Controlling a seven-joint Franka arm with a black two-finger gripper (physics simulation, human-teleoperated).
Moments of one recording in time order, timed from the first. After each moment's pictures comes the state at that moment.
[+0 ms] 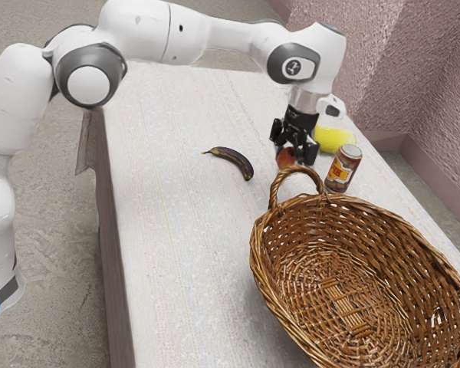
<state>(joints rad) 0.23 0.37 -0.24 -1.28 0.01 1.61 -0.28</state>
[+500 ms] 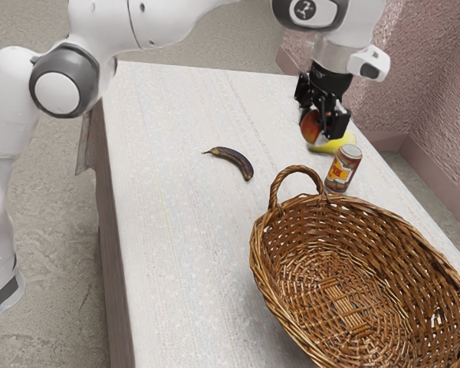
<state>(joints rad) -0.01 0.34 -0.30 -0.91 0.20 1.30 -0.40</state>
